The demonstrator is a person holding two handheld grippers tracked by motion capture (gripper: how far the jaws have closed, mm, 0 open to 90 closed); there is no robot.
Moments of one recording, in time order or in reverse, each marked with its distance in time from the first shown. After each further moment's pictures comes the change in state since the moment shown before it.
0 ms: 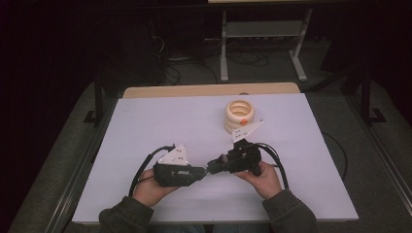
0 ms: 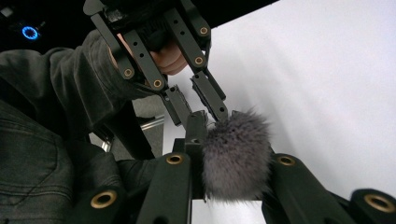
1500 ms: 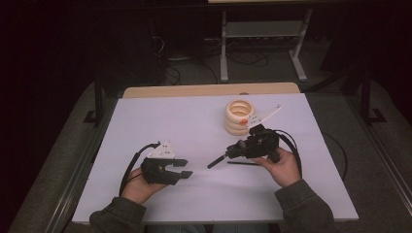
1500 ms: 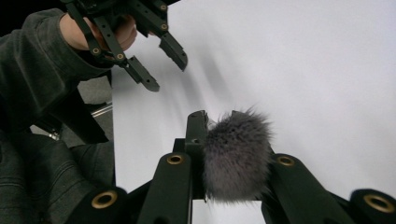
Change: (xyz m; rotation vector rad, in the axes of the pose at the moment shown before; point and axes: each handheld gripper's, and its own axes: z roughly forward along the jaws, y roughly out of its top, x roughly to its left) left arm 0.025 -0.029 -0.019 0.038 0.117 -0.125; right arm -0.007 0.016 -0.053 0.085 -0.232 0.021
